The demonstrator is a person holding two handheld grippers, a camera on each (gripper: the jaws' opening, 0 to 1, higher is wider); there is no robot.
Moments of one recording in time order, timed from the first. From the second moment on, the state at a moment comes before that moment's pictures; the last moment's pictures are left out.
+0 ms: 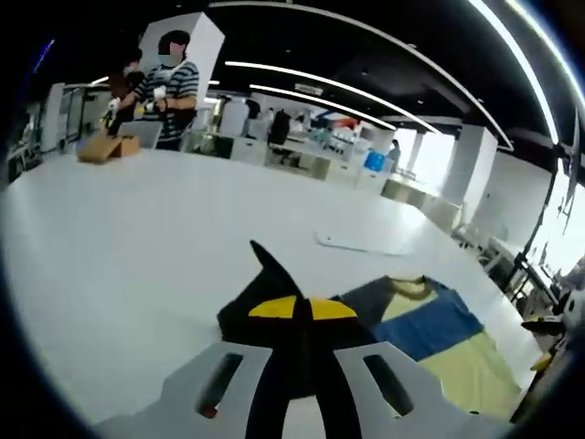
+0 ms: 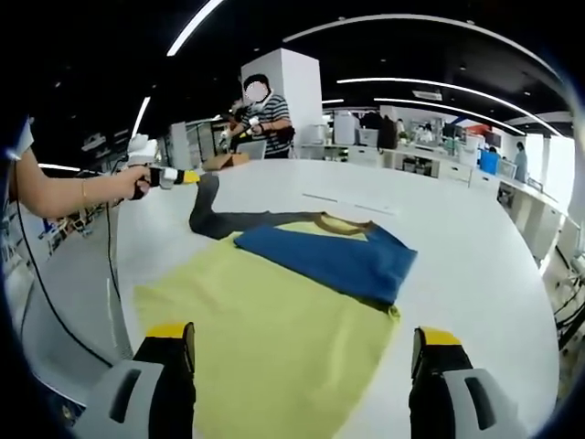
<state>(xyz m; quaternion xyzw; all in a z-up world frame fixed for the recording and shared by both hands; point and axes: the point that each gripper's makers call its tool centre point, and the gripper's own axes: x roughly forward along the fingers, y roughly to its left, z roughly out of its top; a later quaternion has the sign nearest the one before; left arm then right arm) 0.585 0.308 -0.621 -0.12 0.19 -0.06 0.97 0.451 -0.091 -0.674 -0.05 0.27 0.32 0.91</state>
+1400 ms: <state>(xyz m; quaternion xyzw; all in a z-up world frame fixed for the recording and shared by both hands) 0.625 0.121 -0.592 -0.12 0.19 -0.23 0.95 0.442 -0.087 -0.681 -0.04 0.27 0.32 0.91</state>
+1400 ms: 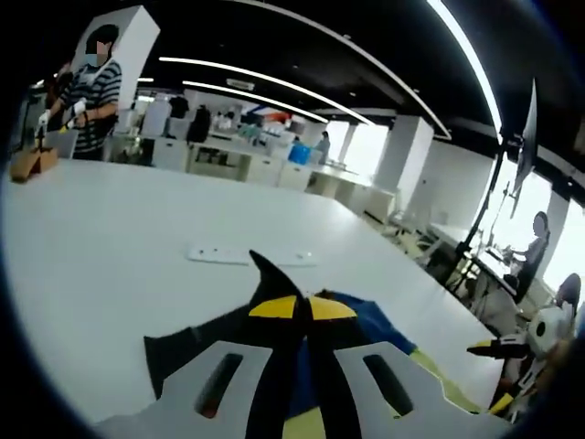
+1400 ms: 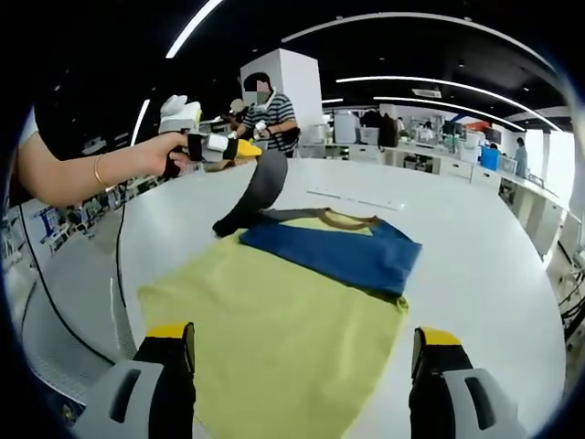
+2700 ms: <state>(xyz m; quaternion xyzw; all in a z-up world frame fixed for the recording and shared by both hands) 0.640 -0.032 -0.621 -0.07 0.22 -0.32 0.92 0.448 -0.089 -0.696 -0.03 0.28 0.31 0.91</state>
